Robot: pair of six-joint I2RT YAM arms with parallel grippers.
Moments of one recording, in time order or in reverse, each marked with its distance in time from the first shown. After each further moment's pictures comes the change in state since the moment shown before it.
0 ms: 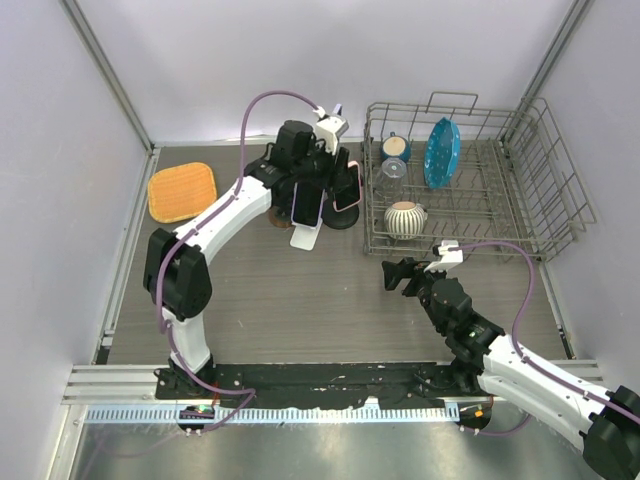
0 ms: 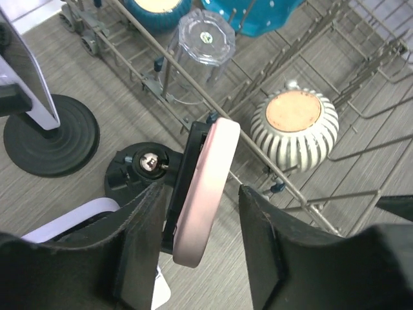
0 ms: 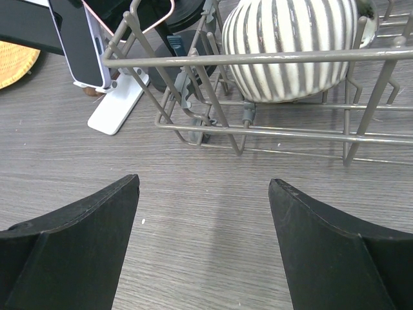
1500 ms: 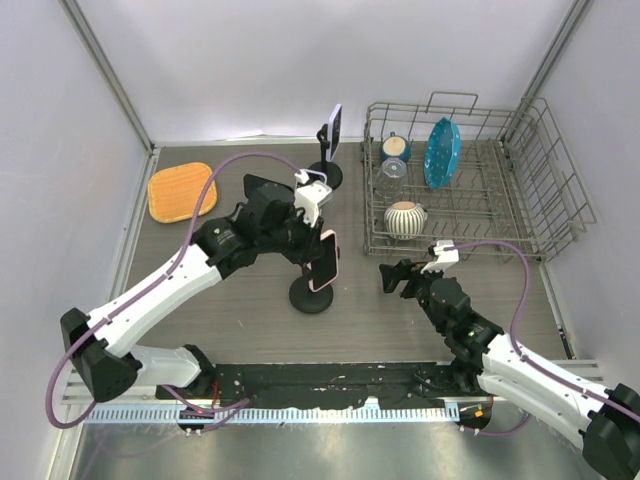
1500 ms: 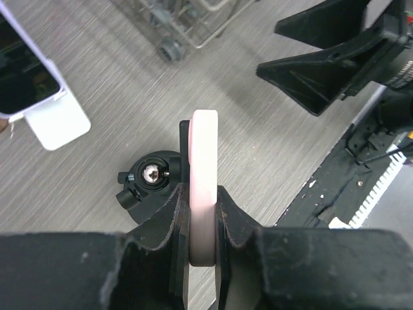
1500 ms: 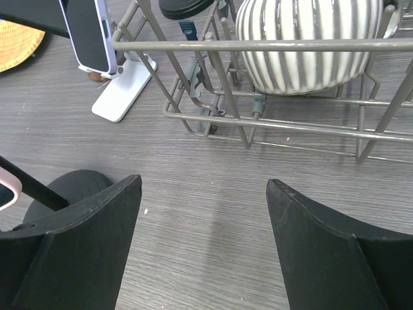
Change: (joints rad) left arm -0.217 -0.562 -0.388 -0.363 -0.099 -0.059; right arm 0.000 0.015 0.000 0.000 -0.040 -0.014
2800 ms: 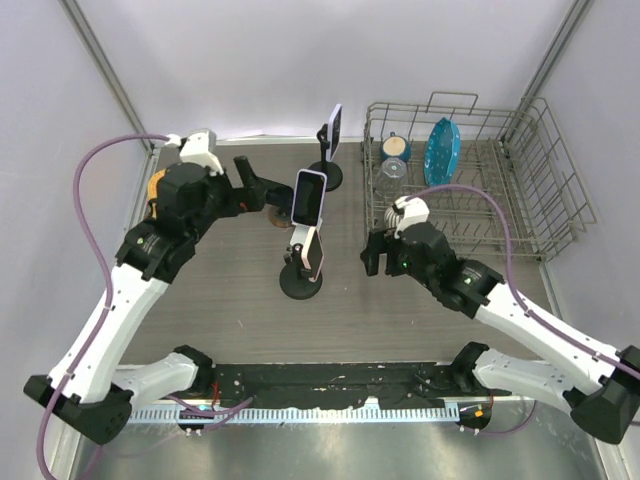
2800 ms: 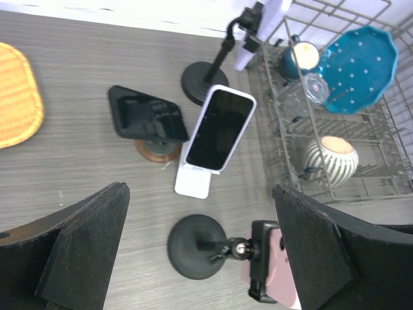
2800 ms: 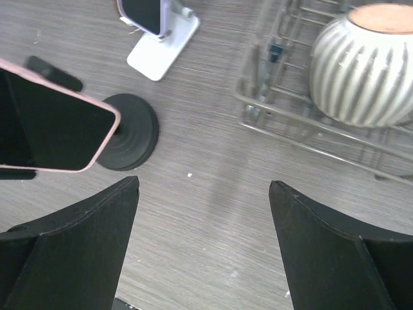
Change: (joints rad) left arm 0.263 -0.217 0.040 0.043 -0.401 -0.296; right arm 0.023 0.299 0.628 -0.650 -0.155 -0.030
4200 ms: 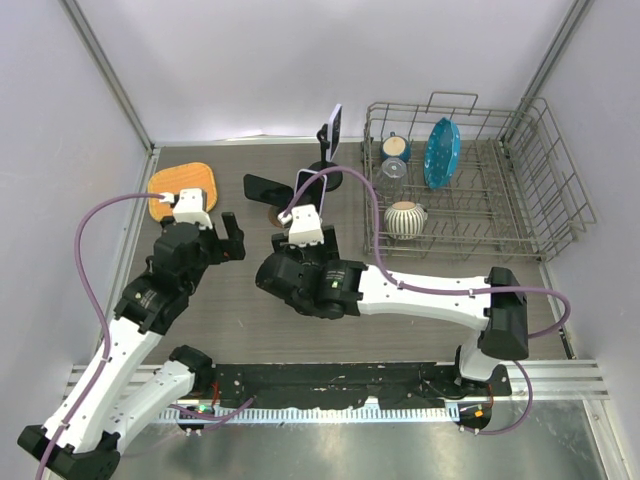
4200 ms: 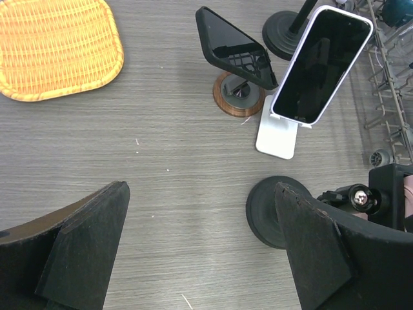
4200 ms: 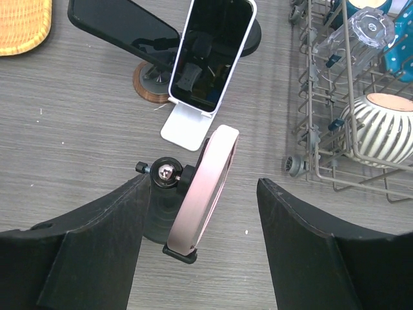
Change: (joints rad) left arm 0.066 -0.359 -0.454 0.050 -0.145 0.141; right arm 0.587 0.756 0.716 -0.246 0.888 0.268
